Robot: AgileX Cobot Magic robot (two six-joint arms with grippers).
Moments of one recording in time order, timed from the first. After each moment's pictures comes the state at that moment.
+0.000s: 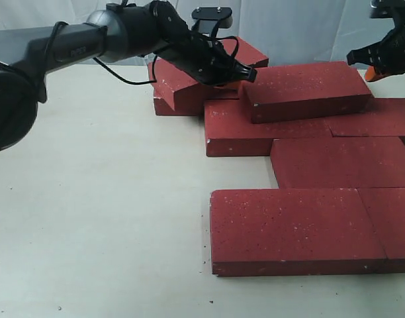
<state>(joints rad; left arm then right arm) -0.52 2.37 -2.01 -0.63 0.59 0.42 -0.15 2.20 -1.78 0.21 0.76 -0.36</state>
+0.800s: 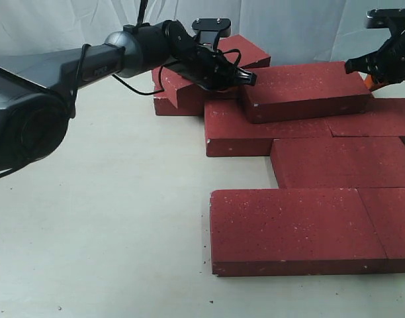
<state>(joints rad) -0.52 2.51 -2.15 -0.57 0.53 0.32 -0.15 2.22 -1.78 0.21 0.81 -0.36</state>
